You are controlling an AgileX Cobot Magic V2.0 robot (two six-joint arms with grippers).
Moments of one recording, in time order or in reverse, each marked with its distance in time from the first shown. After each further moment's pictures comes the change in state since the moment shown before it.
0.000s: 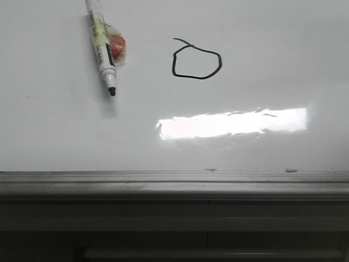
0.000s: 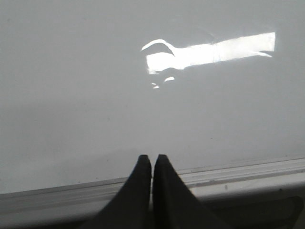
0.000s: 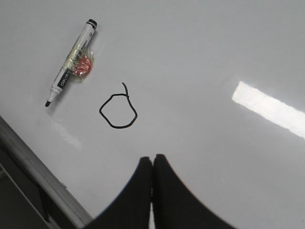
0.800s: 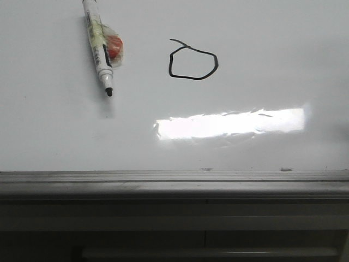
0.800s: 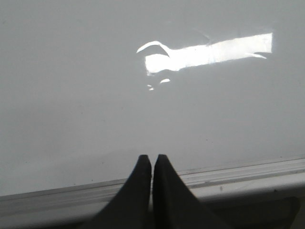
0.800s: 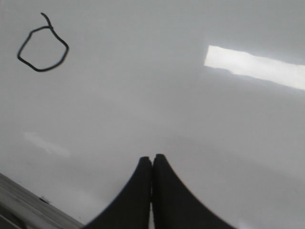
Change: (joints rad) left arm 0.000 0.000 0.000 0.000 -0.002 0.000; right arm -0.792 -0.002 0.415 0.382 -0.708 -0.253
